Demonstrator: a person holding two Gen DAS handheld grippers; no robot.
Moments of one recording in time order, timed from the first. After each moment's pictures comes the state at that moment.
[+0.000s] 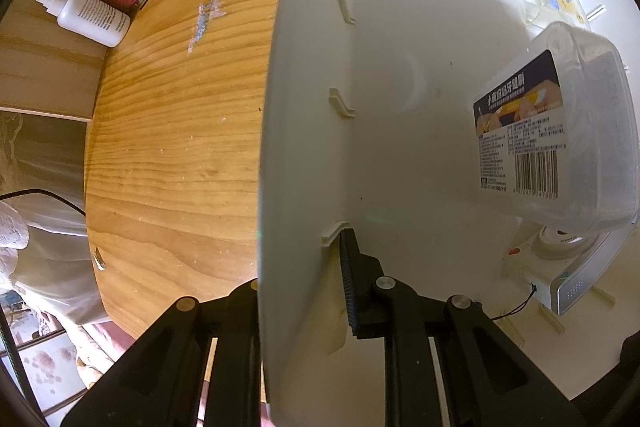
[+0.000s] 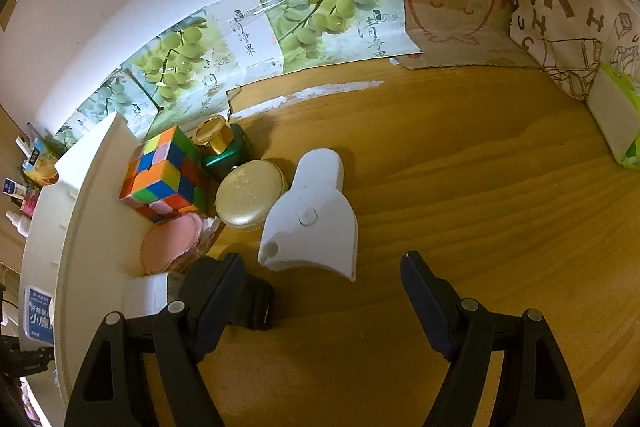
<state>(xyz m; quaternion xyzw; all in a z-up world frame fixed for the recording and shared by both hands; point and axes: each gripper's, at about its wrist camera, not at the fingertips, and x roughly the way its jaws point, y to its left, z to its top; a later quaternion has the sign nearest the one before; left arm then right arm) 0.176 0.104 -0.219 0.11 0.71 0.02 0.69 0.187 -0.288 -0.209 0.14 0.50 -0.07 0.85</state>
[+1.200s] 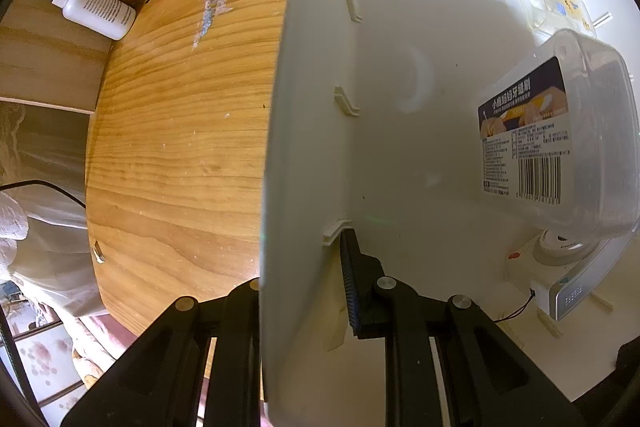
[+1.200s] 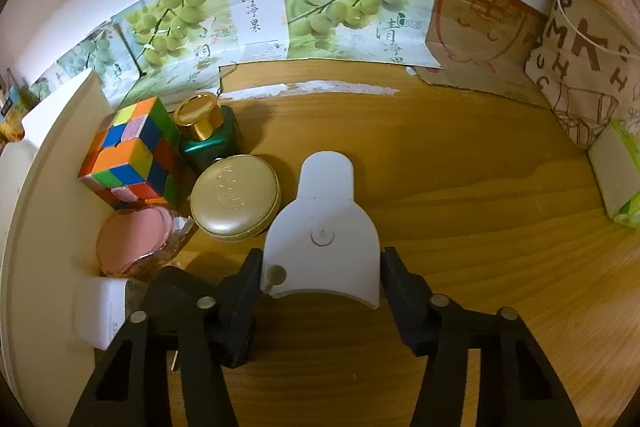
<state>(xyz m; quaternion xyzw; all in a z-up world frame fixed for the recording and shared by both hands) 0.180 0.107 -0.222 0.10 0.71 0.03 0.69 0.208 -0.270 -0.223 0.04 0.52 -0.09 0.85</state>
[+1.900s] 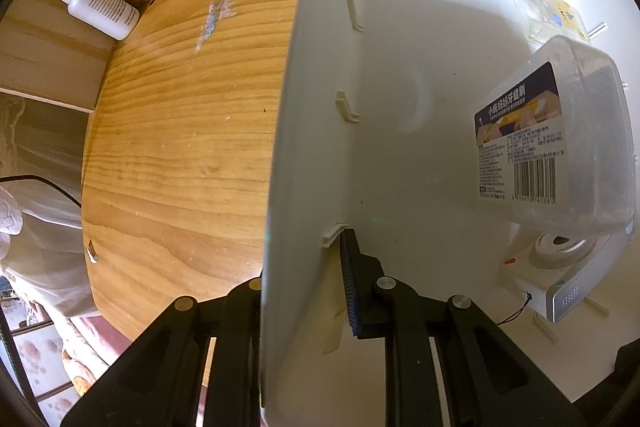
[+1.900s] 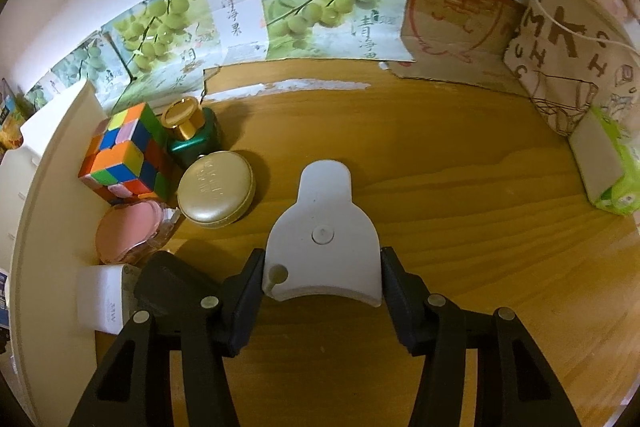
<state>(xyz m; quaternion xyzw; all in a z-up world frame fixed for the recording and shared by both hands) 0.171 0.110 -0.217 0.08 0.70 0.03 0.71 0.192 -0.285 -0.206 0.06 0.52 -0.11 0.84</state>
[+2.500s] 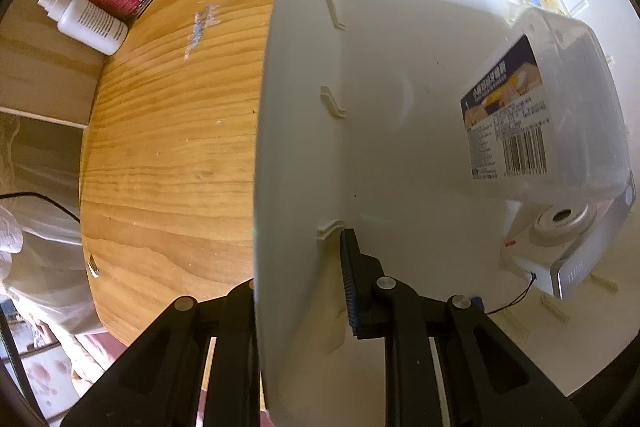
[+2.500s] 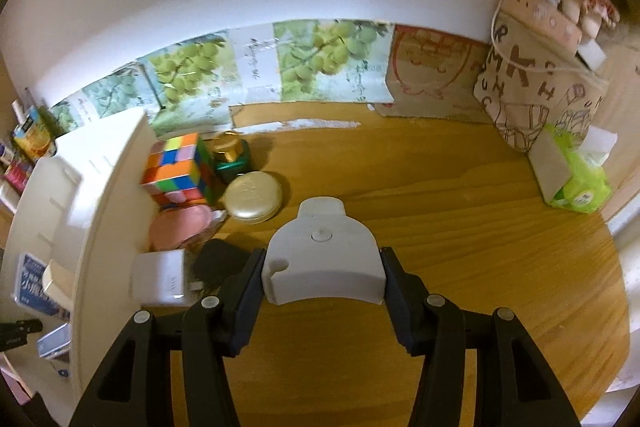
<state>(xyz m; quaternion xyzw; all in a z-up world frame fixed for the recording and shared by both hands) 0.163 0.102 -0.213 0.11 0.69 0.00 0.71 0.145 -0.257 -0.145 0.04 0.47 -0.11 0.87</state>
